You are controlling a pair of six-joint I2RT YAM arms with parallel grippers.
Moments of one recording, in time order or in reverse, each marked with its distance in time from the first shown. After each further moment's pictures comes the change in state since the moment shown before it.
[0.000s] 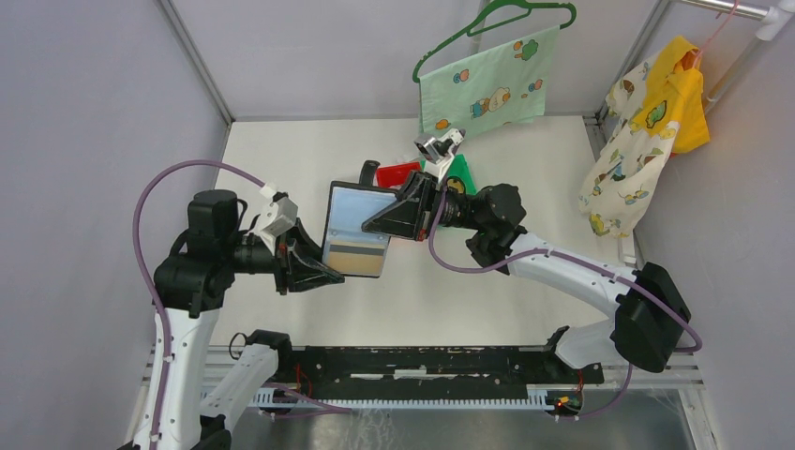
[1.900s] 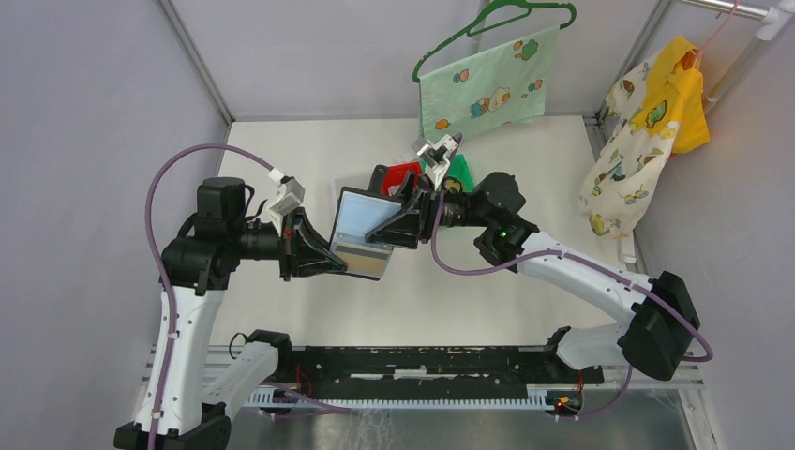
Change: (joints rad) left arm 0.002 0.077 0.027 -0.008 -0.015 -0.057; right arm -0.015 -0.055 0.036 -0.315 -0.093 -0.331
